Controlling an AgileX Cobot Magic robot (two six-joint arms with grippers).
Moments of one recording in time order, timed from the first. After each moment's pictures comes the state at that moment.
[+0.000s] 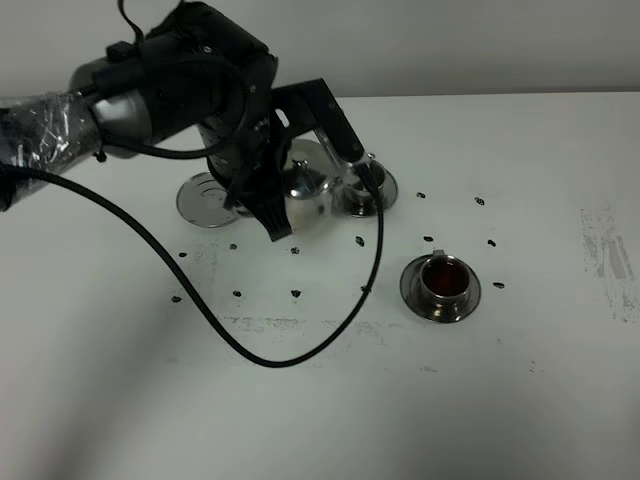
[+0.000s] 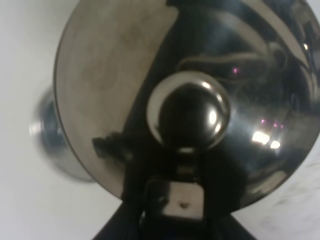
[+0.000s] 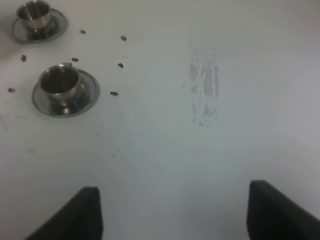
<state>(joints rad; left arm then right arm) -0.58 2.02 -1.69 0.27 0.96 0.48 0.08 0.06 -0.52 0.03 1.11 -0.06</state>
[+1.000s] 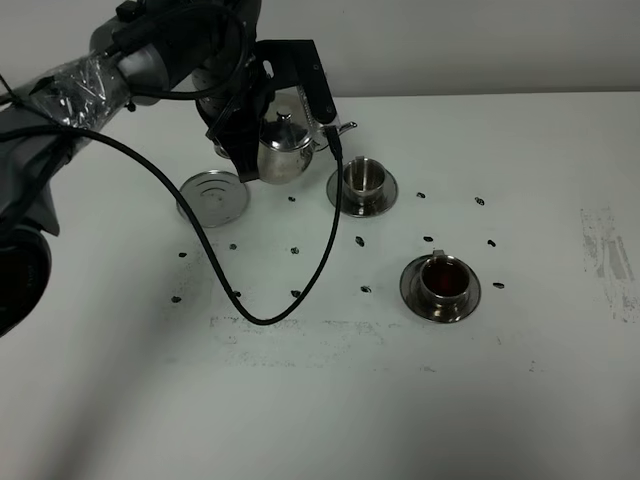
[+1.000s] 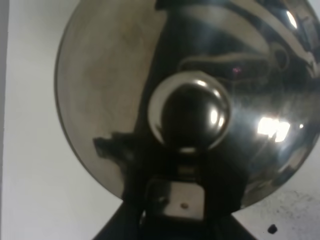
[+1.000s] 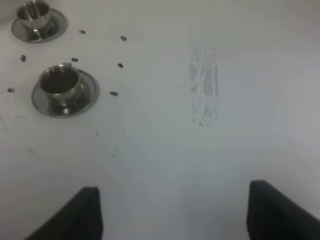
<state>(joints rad) -0.48 2.27 -2.09 0.27 1.07 0.82 0.08 0.06 -0.52 0.03 1.11 -0.06</state>
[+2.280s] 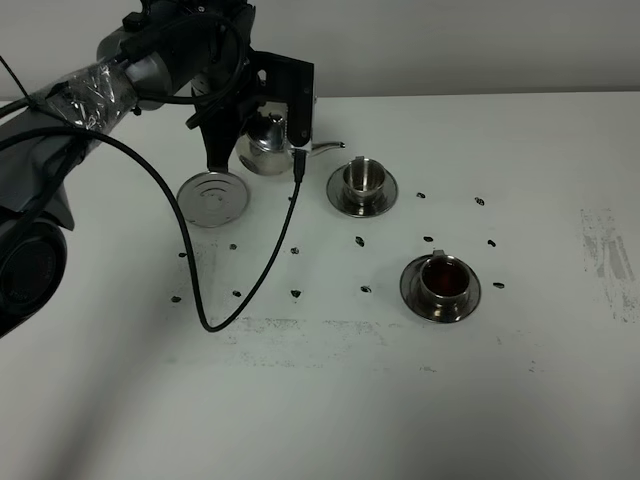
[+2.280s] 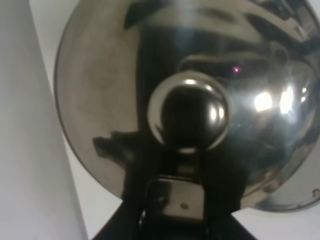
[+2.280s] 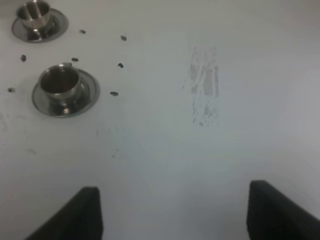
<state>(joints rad) -0.44 2.33 -2.12 0.34 0.96 1.13 0.08 0.06 -0.52 0.03 1.11 -0.06</state>
